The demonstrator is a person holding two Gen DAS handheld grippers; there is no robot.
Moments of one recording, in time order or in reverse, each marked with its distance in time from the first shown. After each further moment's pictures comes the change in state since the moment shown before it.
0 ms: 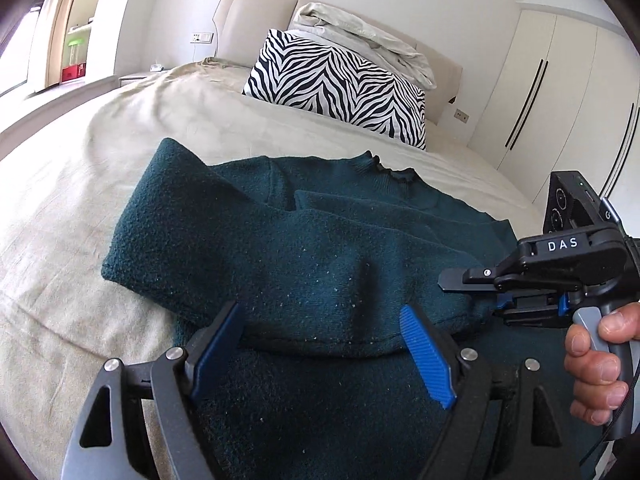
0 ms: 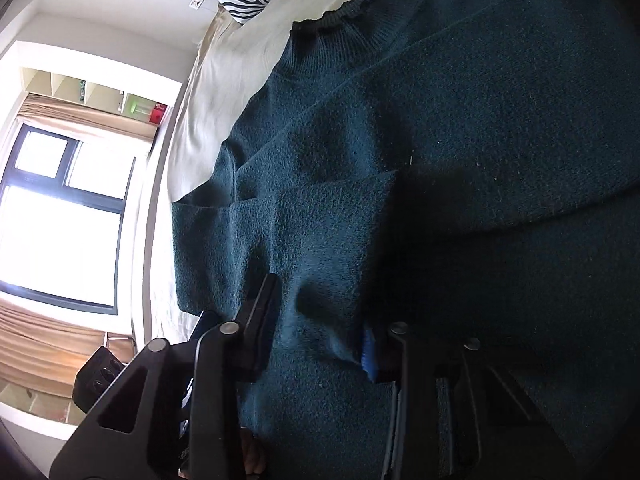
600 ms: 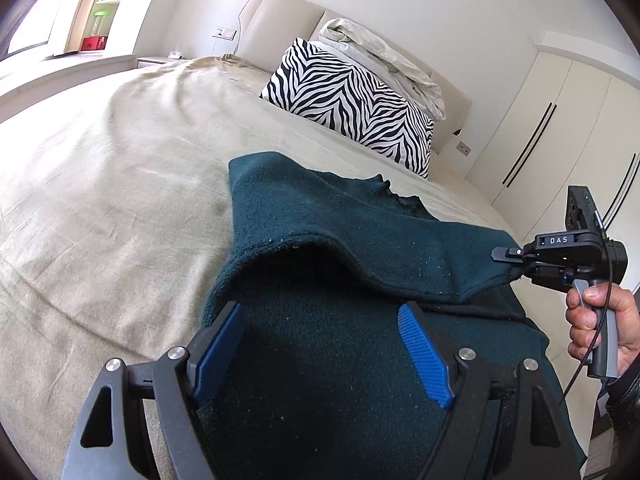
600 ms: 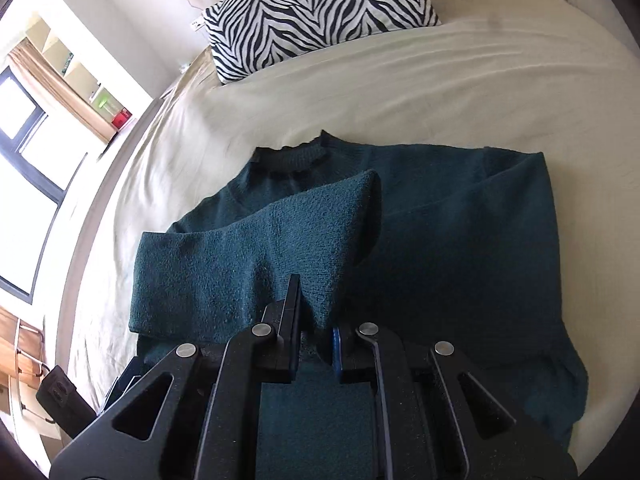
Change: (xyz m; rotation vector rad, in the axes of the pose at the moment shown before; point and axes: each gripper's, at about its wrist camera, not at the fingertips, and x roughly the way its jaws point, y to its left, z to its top) left arm -0.012 0.025 0.000 -0.130 -0.048 -0.052; right arm -0.085 -0.035 0.072 -0.120 -0.190 -0.240
